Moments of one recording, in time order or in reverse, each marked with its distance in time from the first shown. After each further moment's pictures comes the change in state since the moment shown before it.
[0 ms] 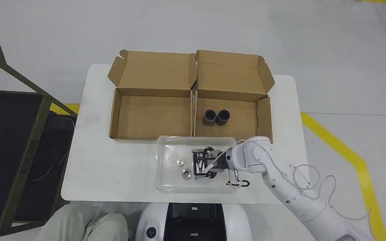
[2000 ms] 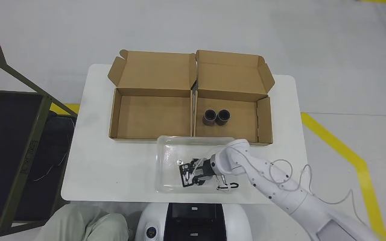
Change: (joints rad) left arm 0.000 0.000 0.000 0.000 0.000 0.000 0.000; right arm 0.133 -0.068 -0.234 0.170 -0.067 -0.013 -0.131
